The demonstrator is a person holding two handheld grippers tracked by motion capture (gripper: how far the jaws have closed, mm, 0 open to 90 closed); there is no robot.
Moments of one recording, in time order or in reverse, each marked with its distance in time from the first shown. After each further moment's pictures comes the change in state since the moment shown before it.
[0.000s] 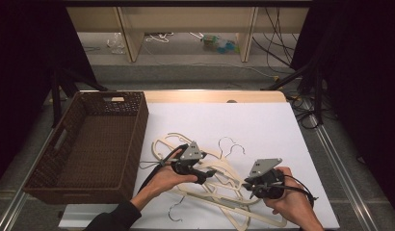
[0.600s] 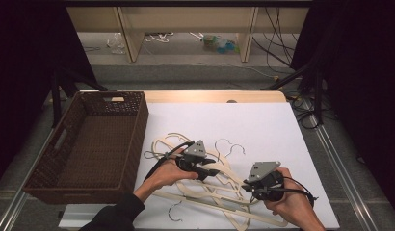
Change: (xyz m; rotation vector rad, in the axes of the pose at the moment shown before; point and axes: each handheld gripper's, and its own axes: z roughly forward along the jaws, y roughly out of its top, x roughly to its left) left arm 0.005 0.008 0.002 0.066 -0.164 0.044; right arm 0.005 0.000 -0.002 0.006 0.016 -0.083
